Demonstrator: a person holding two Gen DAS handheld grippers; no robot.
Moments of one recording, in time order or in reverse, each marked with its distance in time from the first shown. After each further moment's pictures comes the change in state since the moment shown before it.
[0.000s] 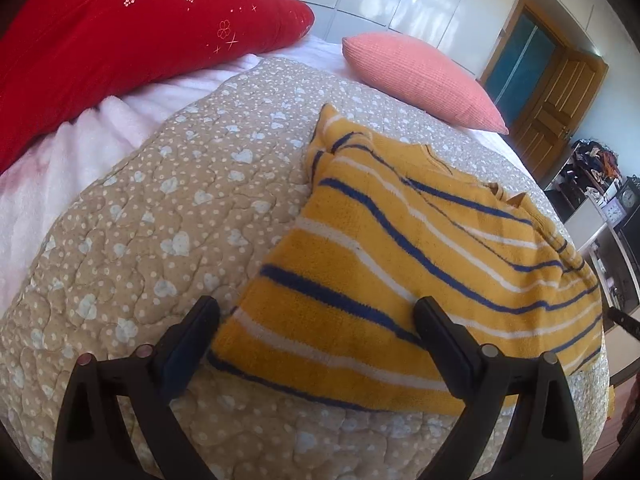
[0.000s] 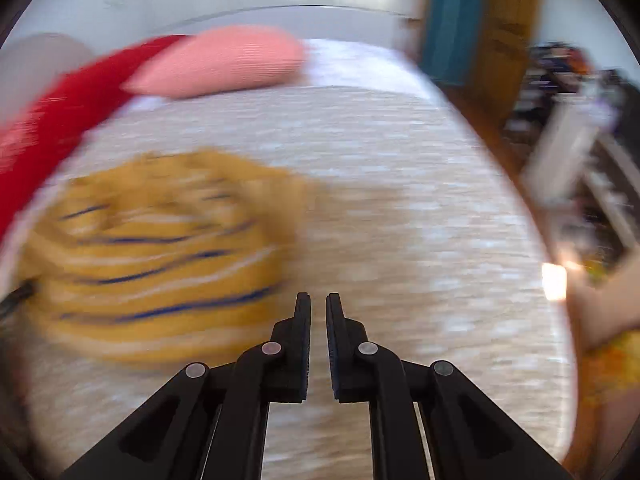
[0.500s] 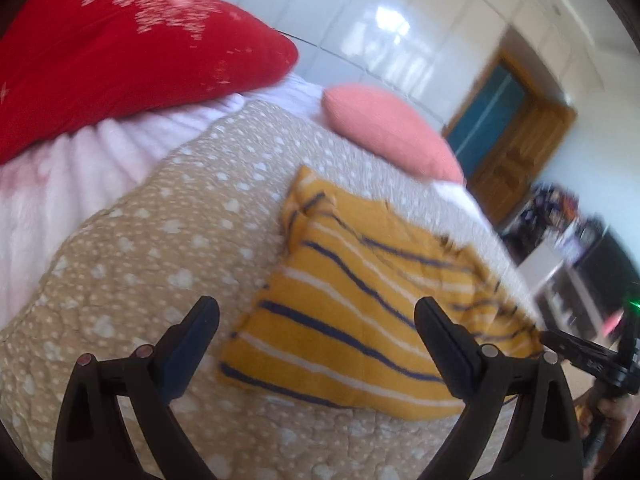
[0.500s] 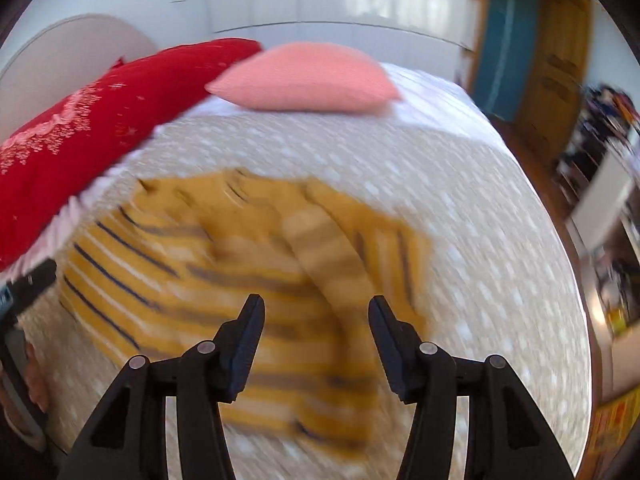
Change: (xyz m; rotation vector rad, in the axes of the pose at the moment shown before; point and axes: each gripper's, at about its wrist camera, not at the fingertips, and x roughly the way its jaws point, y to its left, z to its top) left arm -0.033 0.007 0.010 -0.036 -0.123 -0.143; right arm -0.021 0.096 -0.006 -0.149 -0.036 0.240
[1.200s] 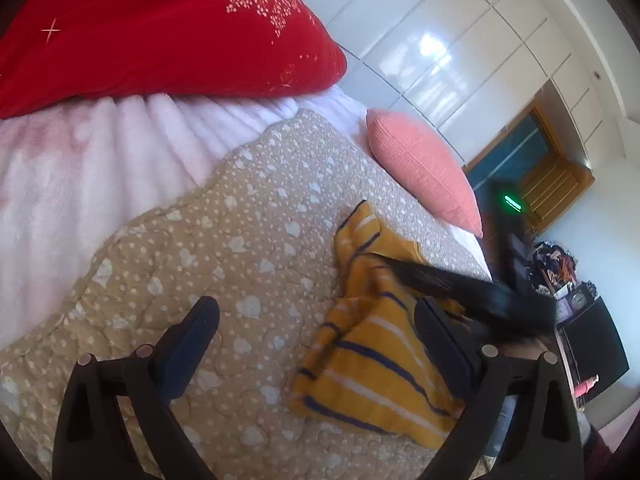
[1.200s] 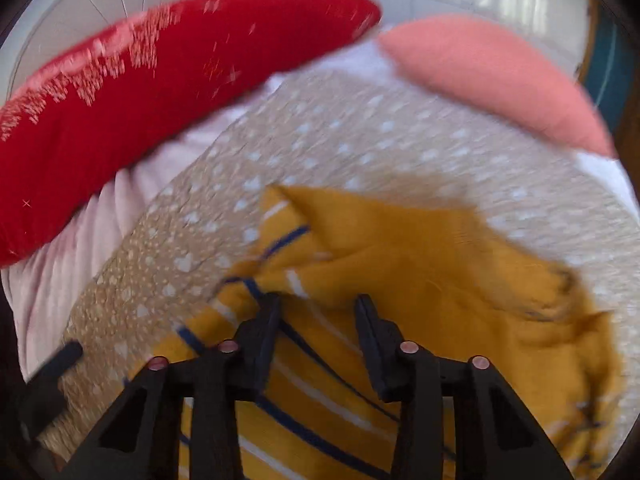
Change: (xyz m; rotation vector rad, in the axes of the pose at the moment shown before) left arm -0.008 0.070 0.023 -0.245 -0.034 -0.030; right arm 0.172 0.243 0.117 -0.196 0.189 0.328
